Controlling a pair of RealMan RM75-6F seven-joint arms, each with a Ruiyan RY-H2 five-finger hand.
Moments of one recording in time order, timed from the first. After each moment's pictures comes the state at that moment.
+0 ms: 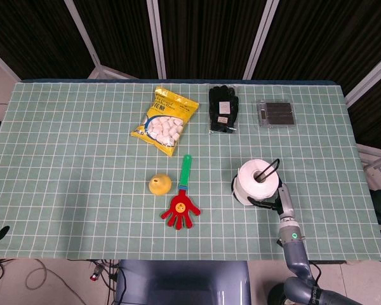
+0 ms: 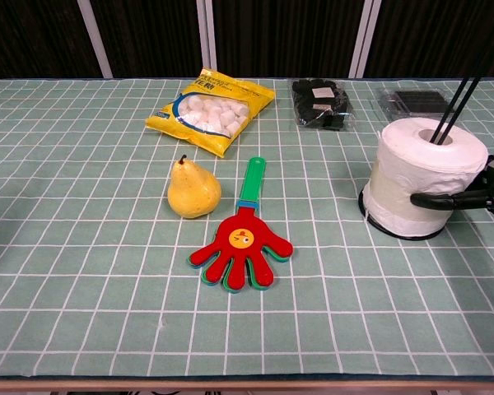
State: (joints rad) left arm 0.03 -1.05 -0.06 -1.75 1.45 1.60 0.13; right arm 0.34 -1.71 0.31 -1.31 -1.16 1.06 0.64
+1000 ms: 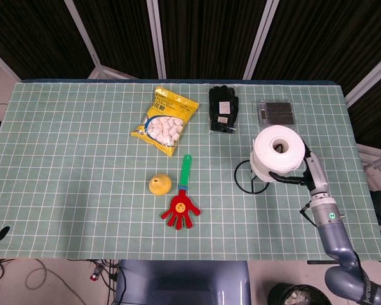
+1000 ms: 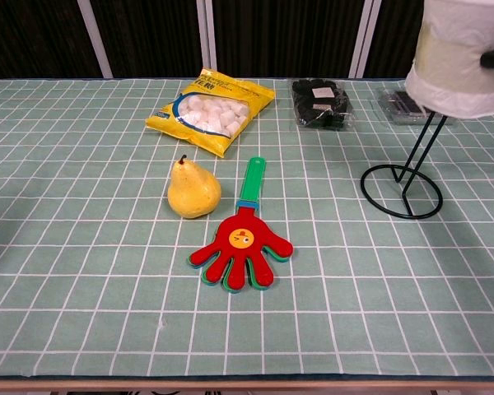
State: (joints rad) left arm 0.03 -1.05 -0.06 -1.76 1.45 1.60 0.13; right arm 0.35 -1.22 0.48 -1.74 -1.13 0.98 0.60
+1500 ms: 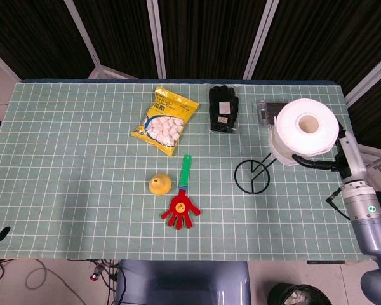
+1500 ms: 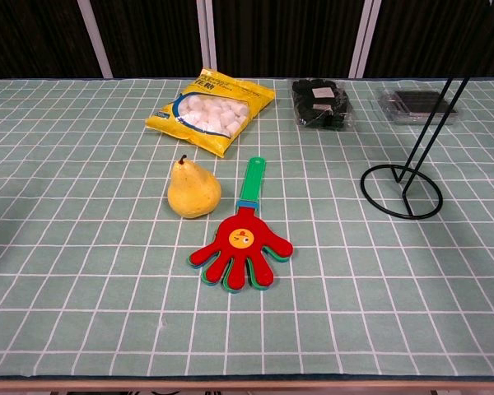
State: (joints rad) left arm 0.03 -1.05 -0.06 -1.76 1.45 1.60 0.13; right arm 0.31 -0.91 0.62 -1.93 -1.07 0.96 0.66
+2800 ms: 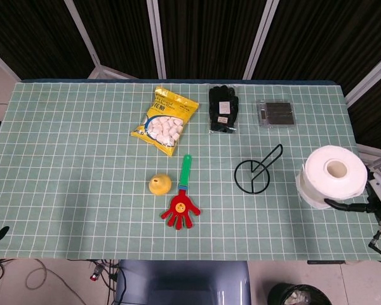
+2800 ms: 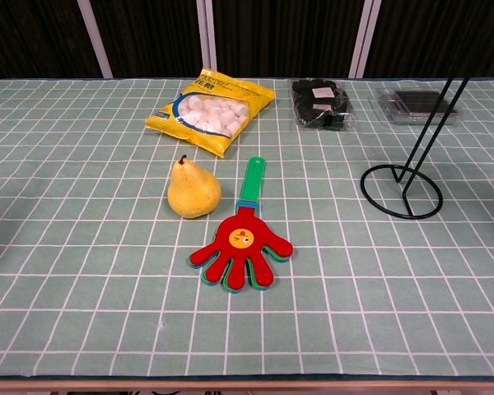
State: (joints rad) left arm 0.03 -1.04 -0.06 -1.76 1.45 1.61 0.12; right arm 0.11 -0.81 0.33 -1.70 -1.63 1.03 1.24
